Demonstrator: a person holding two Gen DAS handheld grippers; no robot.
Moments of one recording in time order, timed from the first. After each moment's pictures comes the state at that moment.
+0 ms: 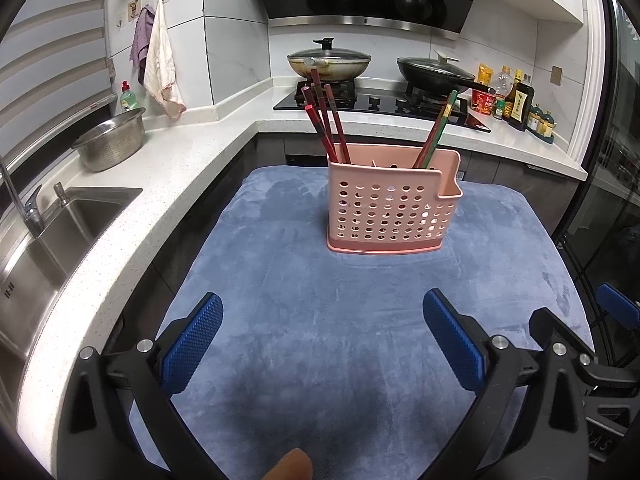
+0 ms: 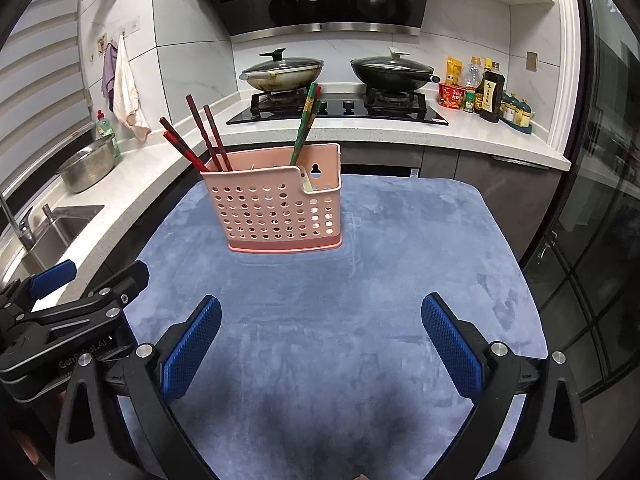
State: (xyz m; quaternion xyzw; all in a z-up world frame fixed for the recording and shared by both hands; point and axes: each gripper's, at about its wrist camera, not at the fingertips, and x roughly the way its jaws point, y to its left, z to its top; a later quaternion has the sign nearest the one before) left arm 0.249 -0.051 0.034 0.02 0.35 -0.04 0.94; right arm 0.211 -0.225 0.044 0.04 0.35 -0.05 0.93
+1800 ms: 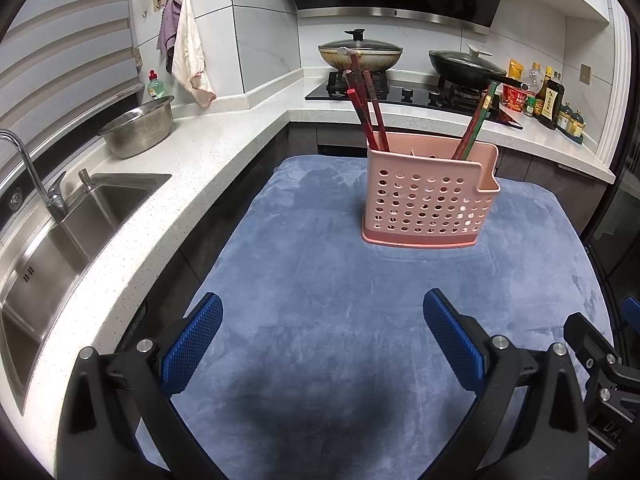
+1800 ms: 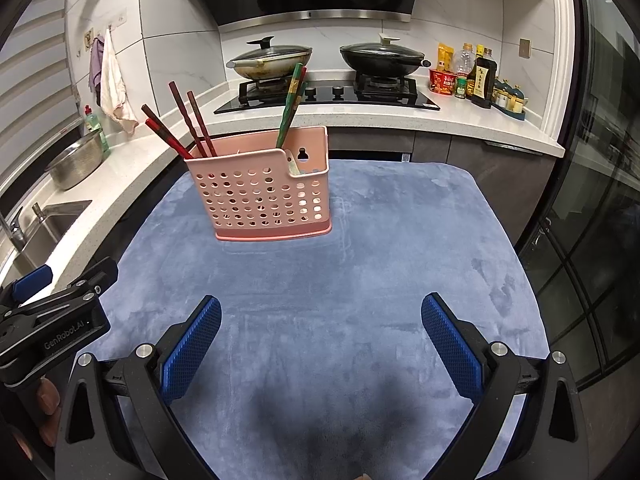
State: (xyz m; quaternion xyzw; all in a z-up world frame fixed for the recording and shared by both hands) left arm 0.253 -0.041 0.023 0.02 0.36 0.02 0.93; right arm 0.217 -0.228 0.032 0.05 0.37 -0.07 0.92
